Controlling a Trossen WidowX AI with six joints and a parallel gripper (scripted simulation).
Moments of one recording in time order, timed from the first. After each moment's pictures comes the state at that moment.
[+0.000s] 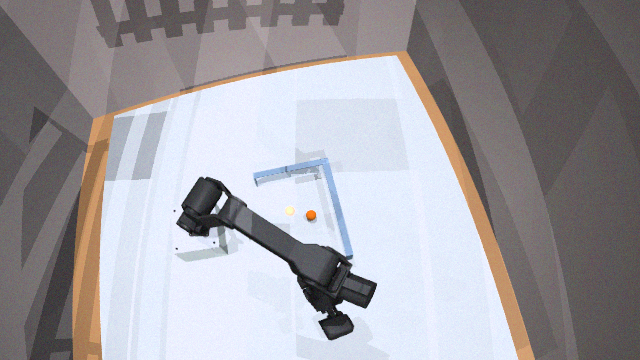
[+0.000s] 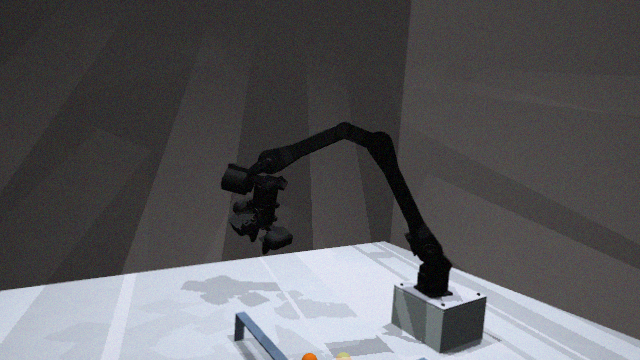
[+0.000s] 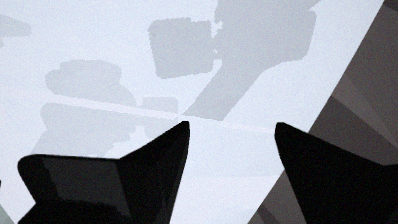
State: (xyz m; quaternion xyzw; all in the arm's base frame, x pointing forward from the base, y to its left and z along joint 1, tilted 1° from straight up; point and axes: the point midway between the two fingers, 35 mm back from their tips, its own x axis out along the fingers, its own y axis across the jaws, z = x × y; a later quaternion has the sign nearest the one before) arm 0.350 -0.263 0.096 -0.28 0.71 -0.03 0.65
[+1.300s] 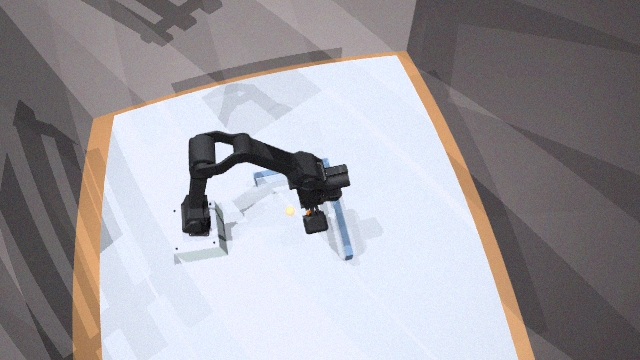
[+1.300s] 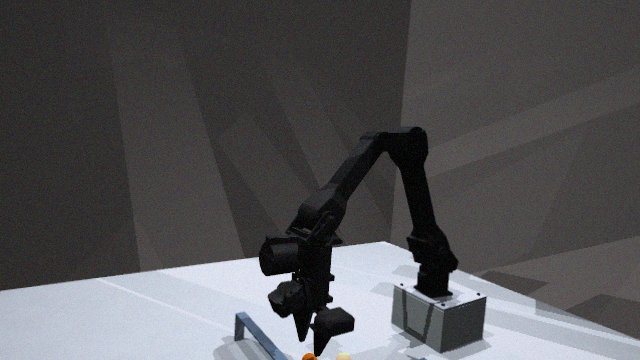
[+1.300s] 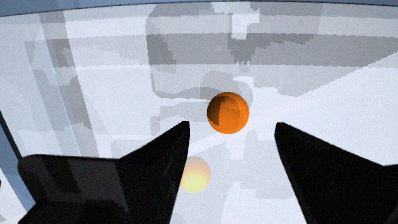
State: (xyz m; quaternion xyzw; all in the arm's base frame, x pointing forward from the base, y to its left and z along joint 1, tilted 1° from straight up) arm 0.334 0.056 -0.006 -0.06 0.68 0.06 0.73
